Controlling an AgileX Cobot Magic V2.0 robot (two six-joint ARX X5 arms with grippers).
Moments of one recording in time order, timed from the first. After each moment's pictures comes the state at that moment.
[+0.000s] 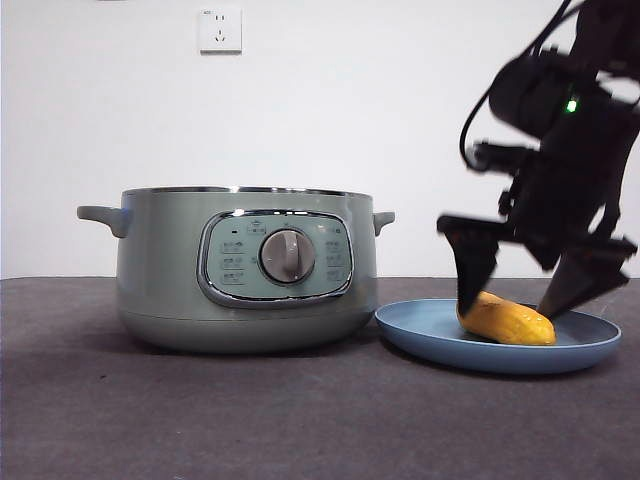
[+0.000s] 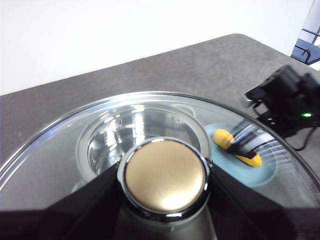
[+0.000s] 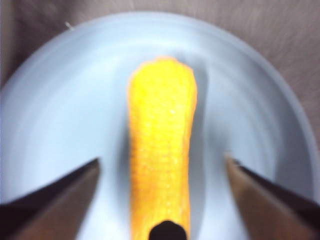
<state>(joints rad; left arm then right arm) -0.42 0.79 1.12 -0.66 0.13 0.01 0.34 1.65 0.95 -0.26 0.00 0.18</state>
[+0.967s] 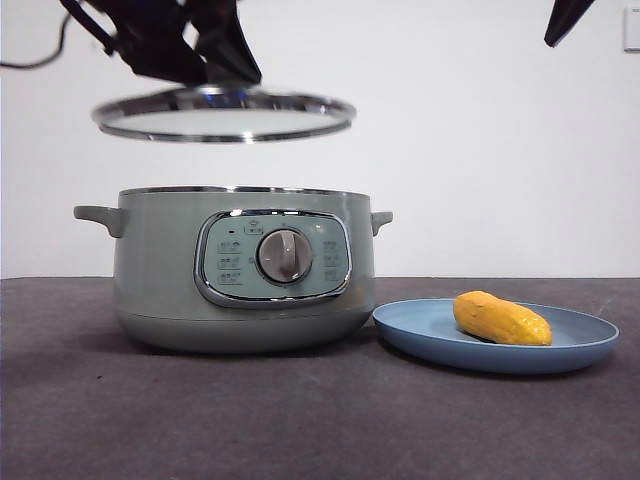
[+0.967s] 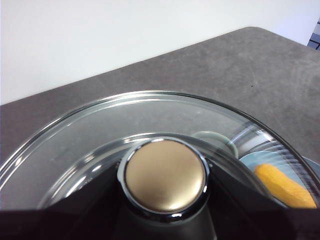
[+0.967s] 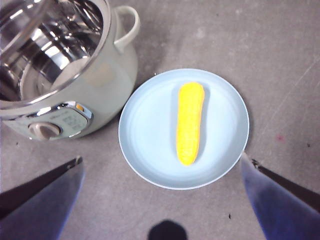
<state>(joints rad) -0.42 1.43 1.12 -0.03 0.16 0.04 0.35 0.88 0.95 -0.76 -0.08 0.17</state>
